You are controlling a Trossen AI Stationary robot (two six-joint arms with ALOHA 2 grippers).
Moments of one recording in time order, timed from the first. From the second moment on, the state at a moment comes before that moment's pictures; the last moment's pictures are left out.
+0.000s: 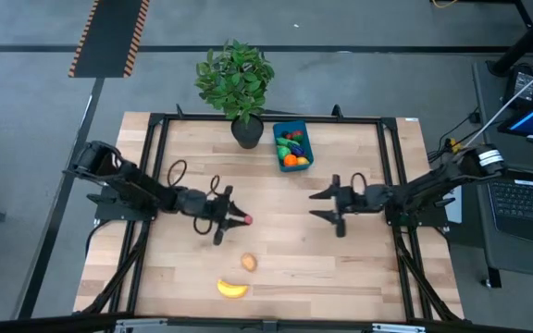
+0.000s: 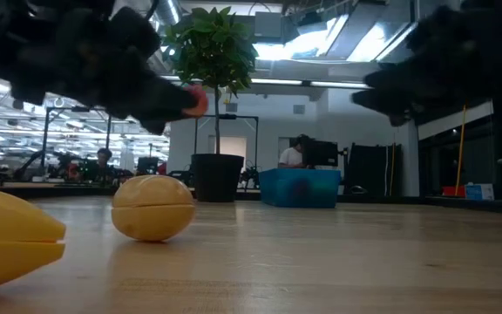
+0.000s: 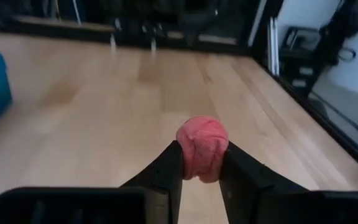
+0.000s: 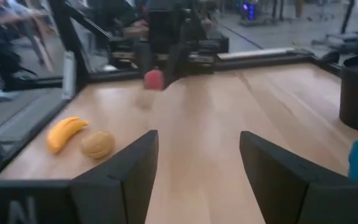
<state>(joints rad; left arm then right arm) -0.22 1.53 0.33 0.98 -0.10 -0.16 0.21 1.25 0.17 0.98 0.22 0.12</state>
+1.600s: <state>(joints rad) -0.01 2.01 1.03 0.97 -0.56 0.08 0.20 1.06 0.01 1.05 0.22 0.12</state>
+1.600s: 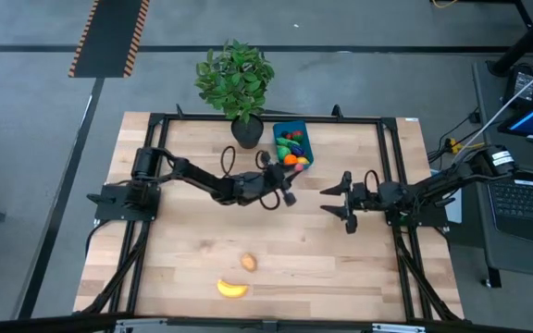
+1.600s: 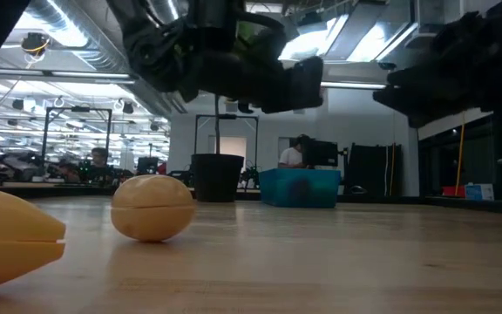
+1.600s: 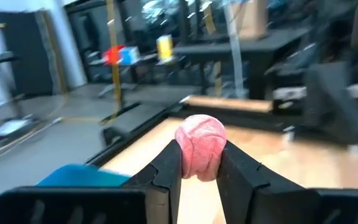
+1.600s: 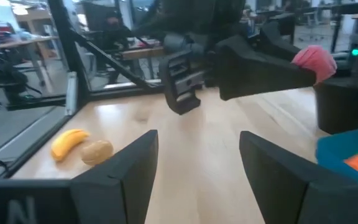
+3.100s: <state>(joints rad) 0.16 2.00 1.39 0.01 -0.48 -0.02 0.19 1.06 0.01 1.02 0.23 0.12</state>
